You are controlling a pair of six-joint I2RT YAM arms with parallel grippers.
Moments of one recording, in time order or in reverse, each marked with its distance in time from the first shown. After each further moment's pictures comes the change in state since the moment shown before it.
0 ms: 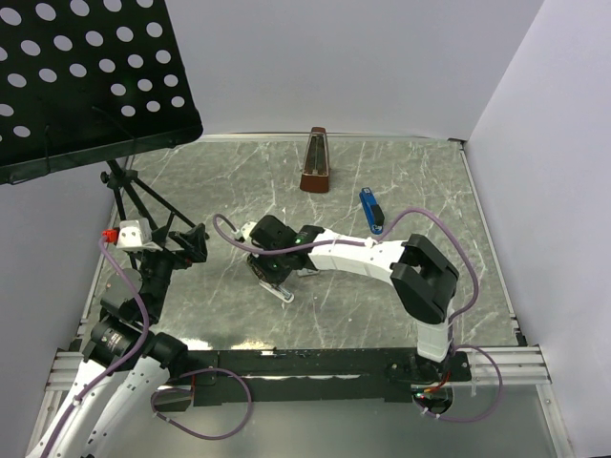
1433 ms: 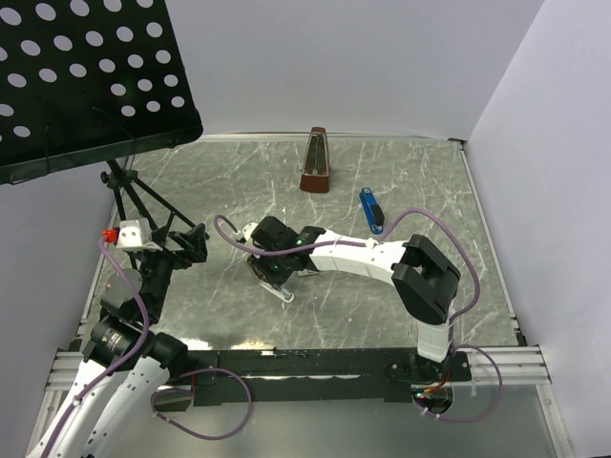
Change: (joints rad) left arm 0.001 0.001 0.000 0.000 0.000 0.000; right arm 0.000 -0.006 -0.017 0.003 0.003 0.003
